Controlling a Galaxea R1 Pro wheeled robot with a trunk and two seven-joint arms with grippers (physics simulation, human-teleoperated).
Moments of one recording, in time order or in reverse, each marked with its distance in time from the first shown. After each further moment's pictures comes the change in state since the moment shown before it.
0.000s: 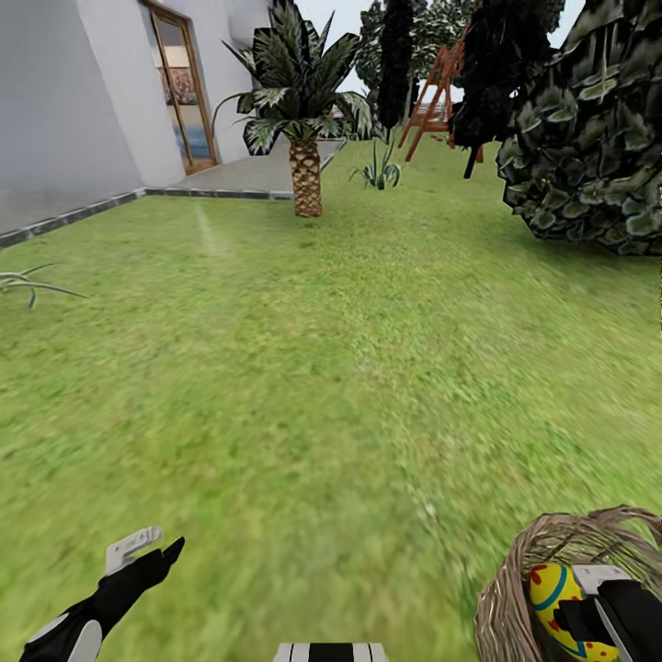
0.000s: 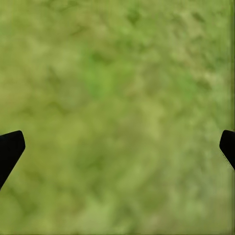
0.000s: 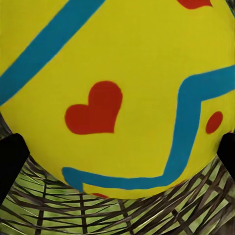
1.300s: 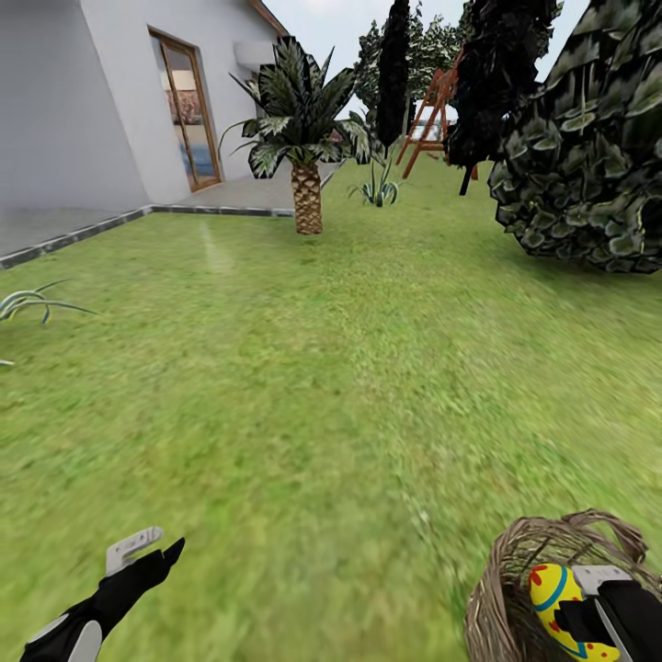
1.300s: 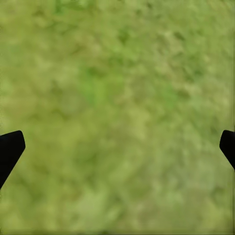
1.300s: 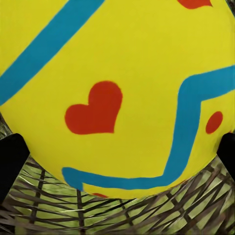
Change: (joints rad) left arm 0.000 -0.001 0.001 0.003 0.001 0.003 -0.002; right arm 0.000 0.000 0.000 0.002 0.000 0.002 -0.002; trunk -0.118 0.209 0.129
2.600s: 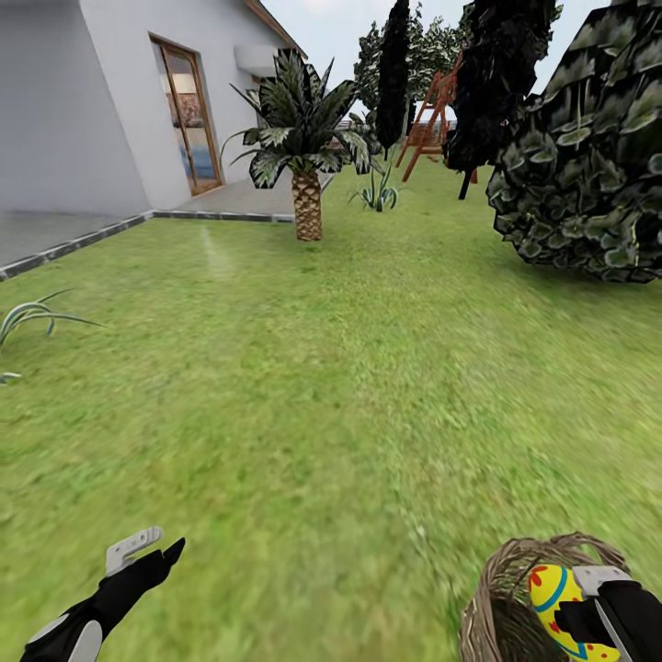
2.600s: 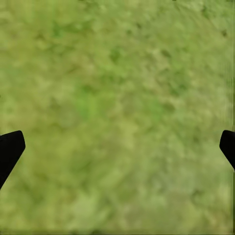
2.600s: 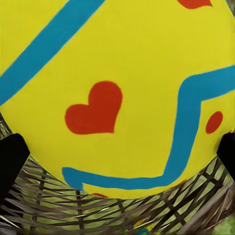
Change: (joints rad) left arm 0.000 0.000 -0.001 0.000 -0.001 0.000 0.001; right arm 0.000 0.000 0.000 0.003 0.001 0.000 0.001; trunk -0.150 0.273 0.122
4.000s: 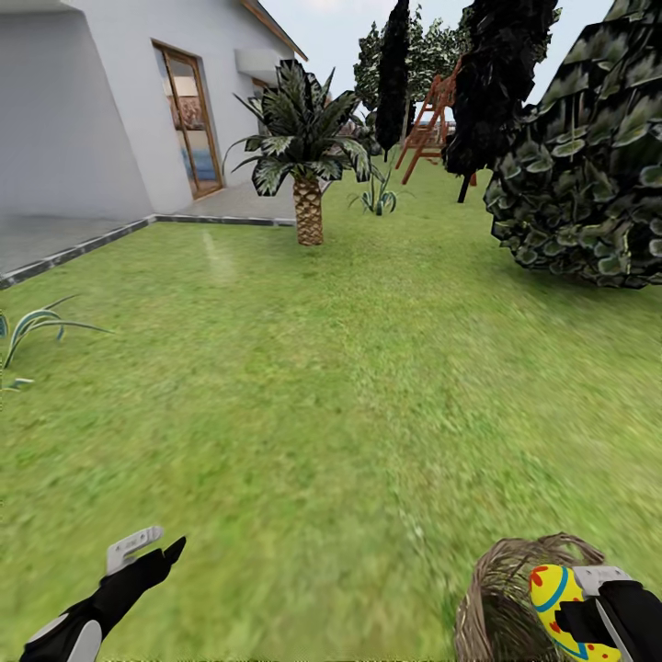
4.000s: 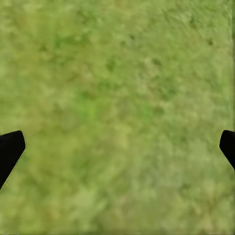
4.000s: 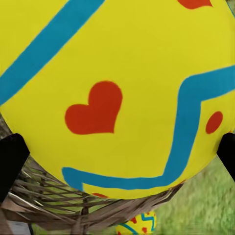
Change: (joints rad) left arm 0.000 0.001 0.001 -0.002 0.000 -0.003 -0.018; right arm 0.000 -0.002 -0.001 0.000 -0.001 0.001 0.000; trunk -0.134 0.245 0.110
